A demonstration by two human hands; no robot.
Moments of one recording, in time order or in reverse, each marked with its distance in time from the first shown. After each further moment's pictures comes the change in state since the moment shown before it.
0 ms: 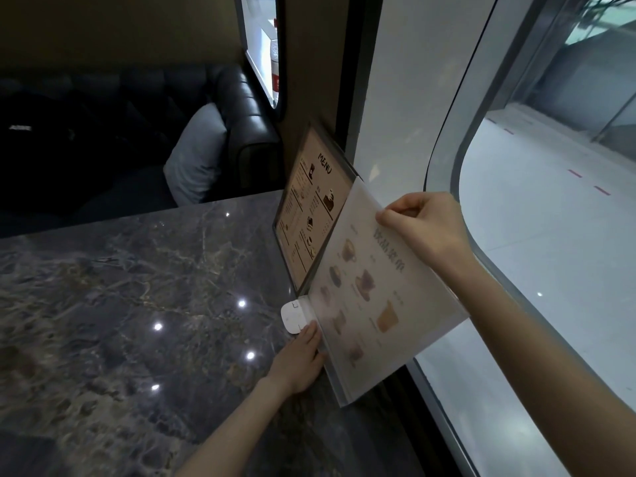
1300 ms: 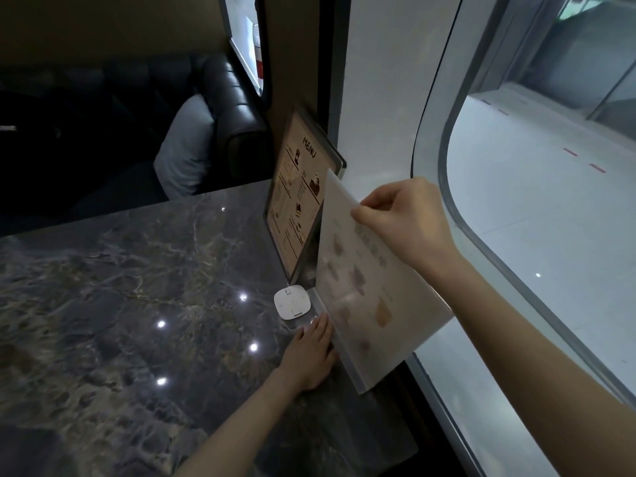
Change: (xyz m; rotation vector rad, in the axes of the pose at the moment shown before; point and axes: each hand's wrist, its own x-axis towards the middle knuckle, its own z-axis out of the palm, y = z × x) left_hand 0.005 0.016 0.028 0.266 0.009 0.099; right_hand -0.027 -0.009 0.000 -0.107 -0.002 -0.189
